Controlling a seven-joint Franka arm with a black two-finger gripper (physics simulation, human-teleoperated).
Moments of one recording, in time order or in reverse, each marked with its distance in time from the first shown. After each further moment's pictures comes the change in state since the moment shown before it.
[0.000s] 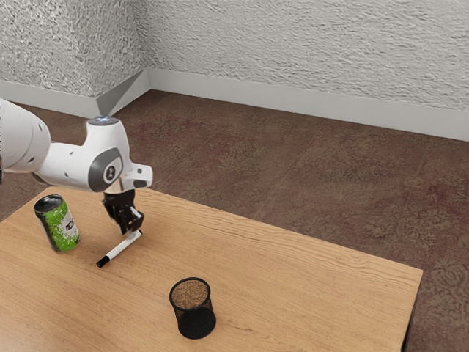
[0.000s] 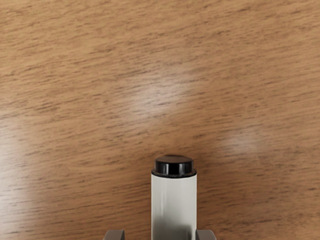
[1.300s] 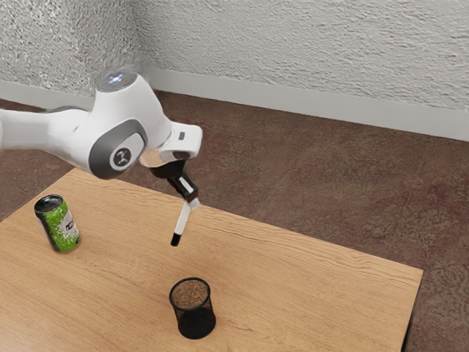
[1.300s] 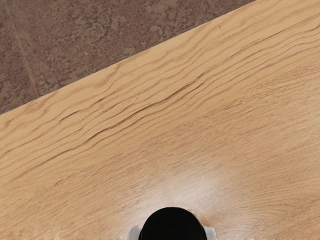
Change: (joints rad) arm -0.261 -0.467 -0.138 -0.195 -0.002 0.078 -0.082
